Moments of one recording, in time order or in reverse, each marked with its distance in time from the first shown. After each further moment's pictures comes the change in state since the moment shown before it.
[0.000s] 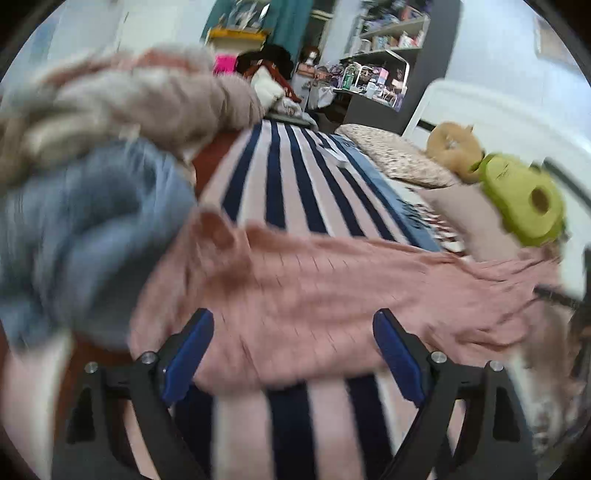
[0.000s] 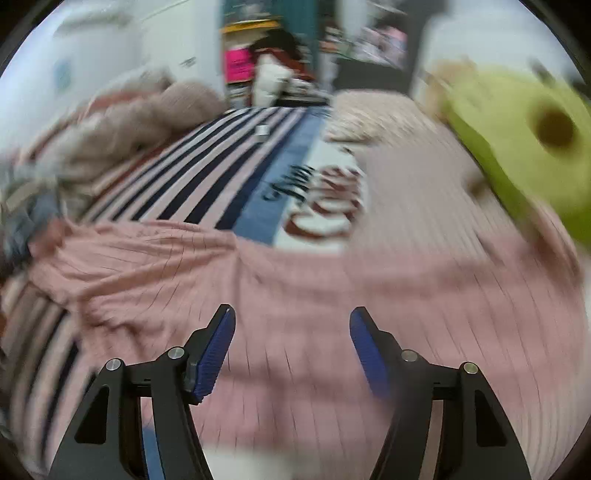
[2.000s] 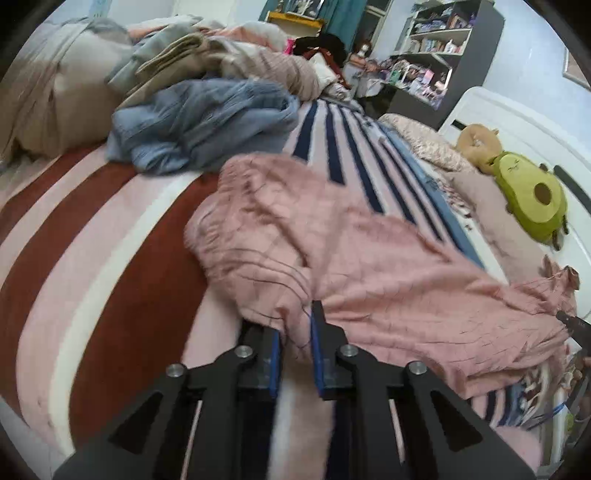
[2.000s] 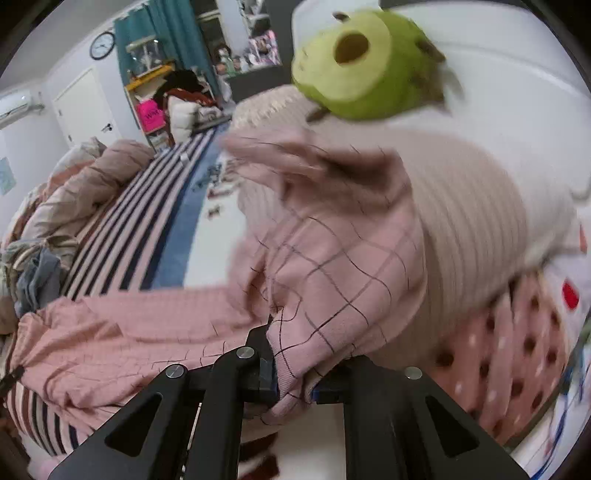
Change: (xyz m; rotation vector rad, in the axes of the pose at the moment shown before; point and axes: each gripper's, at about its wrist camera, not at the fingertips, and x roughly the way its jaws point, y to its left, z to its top) left arm -0.138 0.027 -0.137 -0.113 0.061 0.171; right arm -0.112 -0.038 -0.151 0.281 -0.097 -0.177
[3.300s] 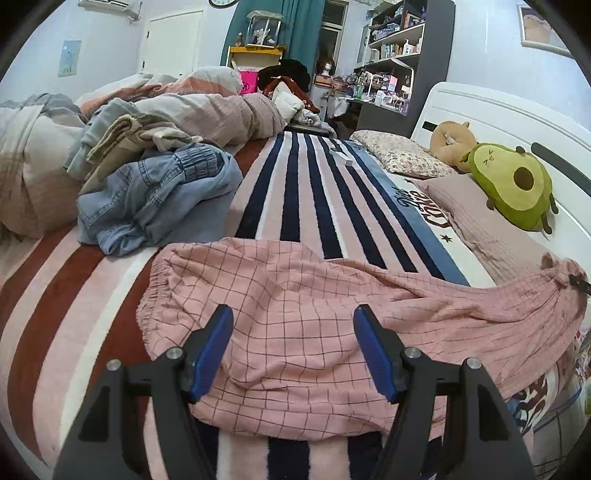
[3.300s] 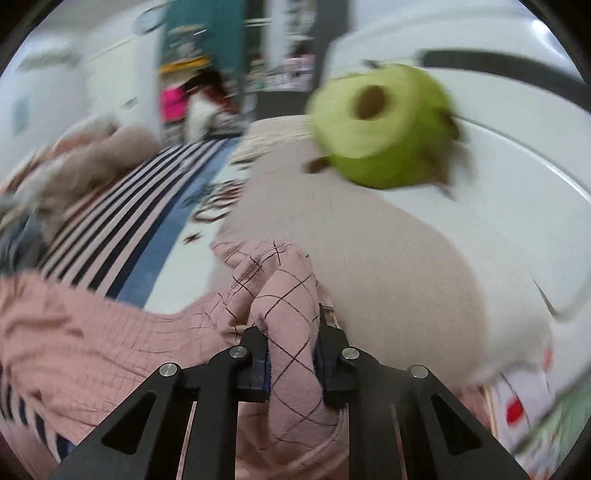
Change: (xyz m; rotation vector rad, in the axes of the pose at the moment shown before) left arm -0.016 -0.077 0.039 0.159 -0.137 -0.015; right arm -0.032 -0.035 0.058 -0.179 -0.127 -0.100
